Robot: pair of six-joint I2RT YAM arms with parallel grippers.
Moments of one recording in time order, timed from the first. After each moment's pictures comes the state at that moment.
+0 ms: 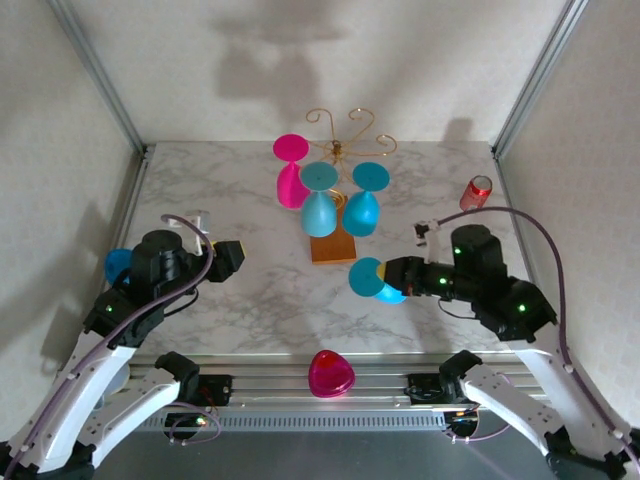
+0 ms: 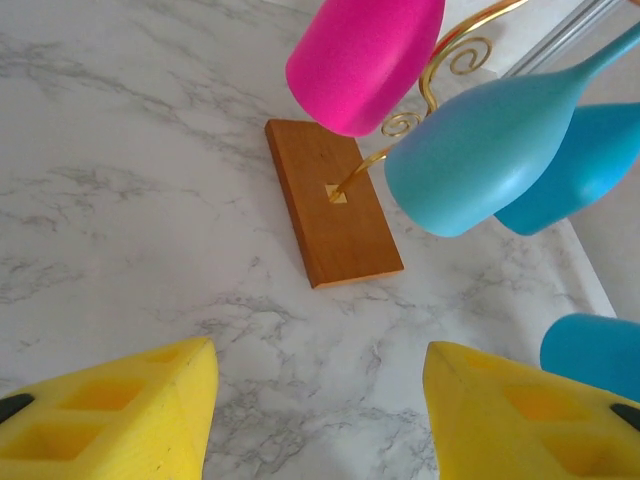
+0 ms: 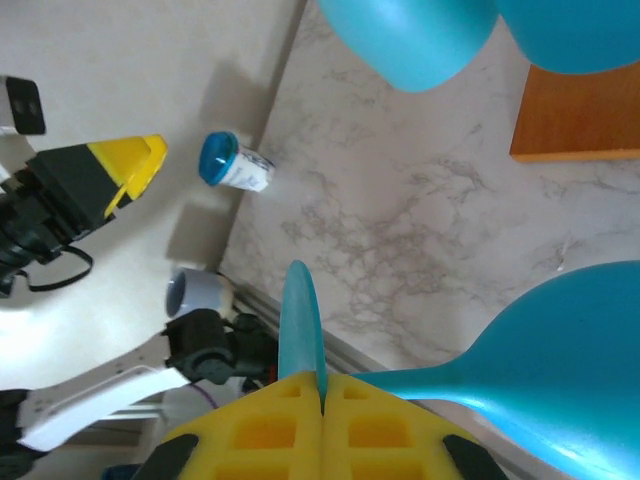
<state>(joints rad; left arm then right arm) -0.44 0.69 0.92 -0.71 0.06 -0.52 0.63 0.76 1.05 -0.83 -0.44 0.68</state>
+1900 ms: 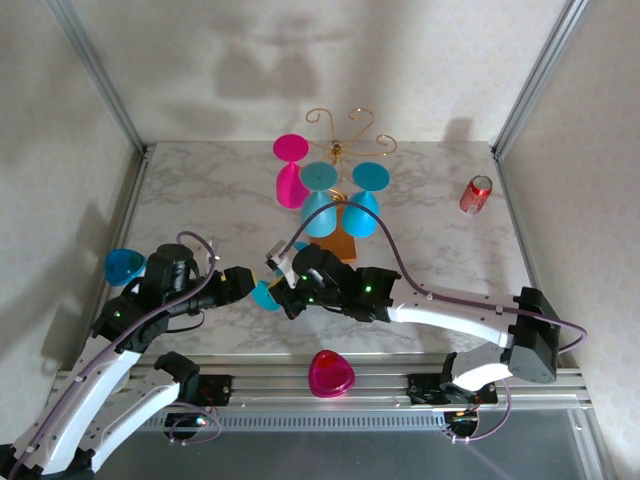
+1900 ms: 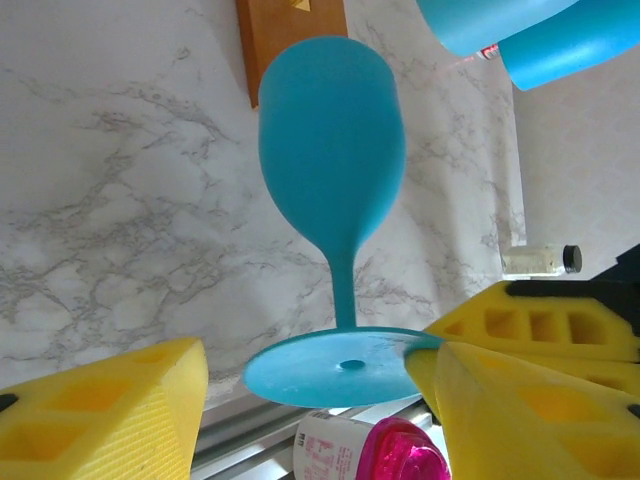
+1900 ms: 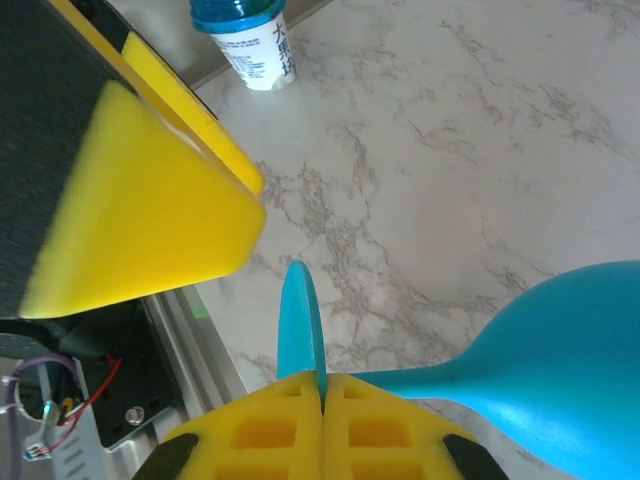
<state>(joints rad) -0.44 0.65 0.82 -0.85 0.33 -0.77 1.24 1.42 1.13 -0.30 0.01 0.28</state>
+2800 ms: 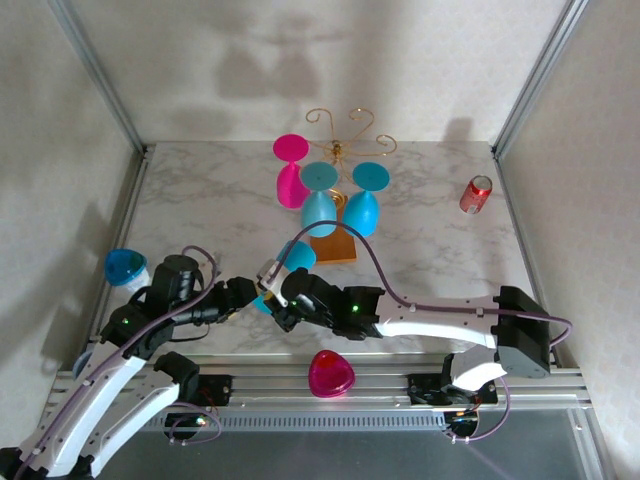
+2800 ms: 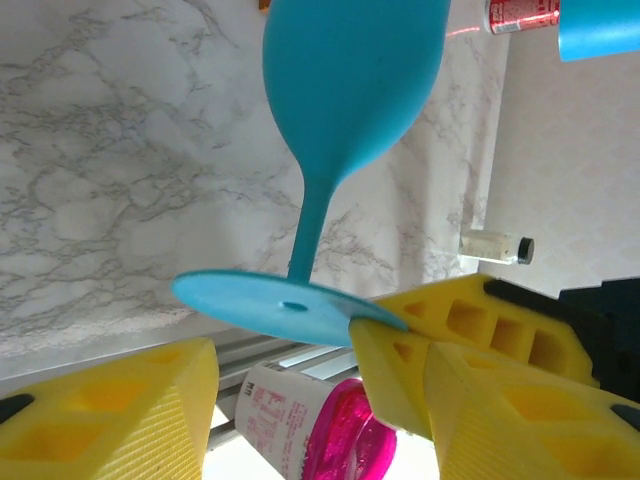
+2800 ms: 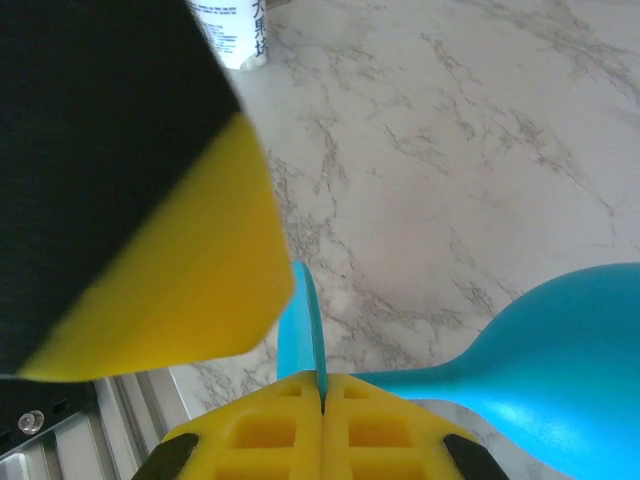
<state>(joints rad) -0.44 0.59 0.69 -0.81 0.43 -0.99 1.33 1.47 1.05 -0.18 0.20 0.16</state>
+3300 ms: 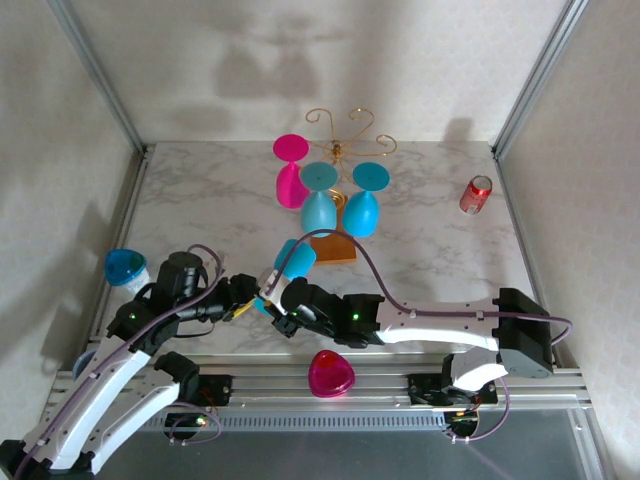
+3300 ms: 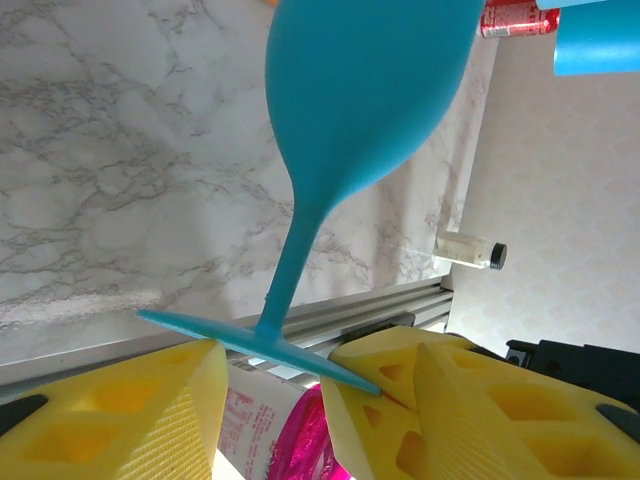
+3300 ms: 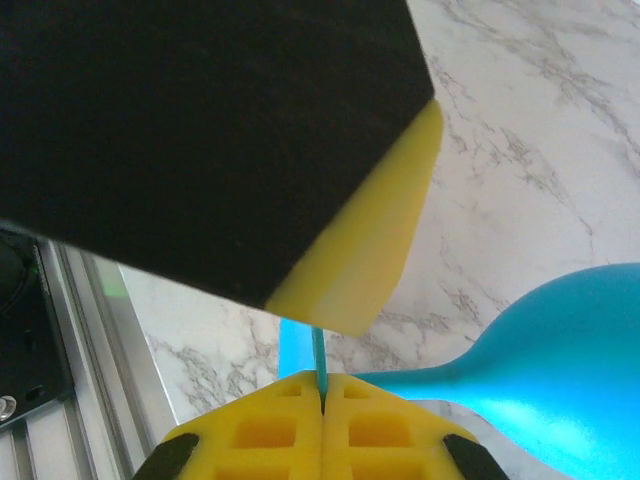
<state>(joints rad) -0.44 0.63 0.67 -0.75 0.47 -1.08 1.38 1.46 1.02 -0.14 0.27 0.10</state>
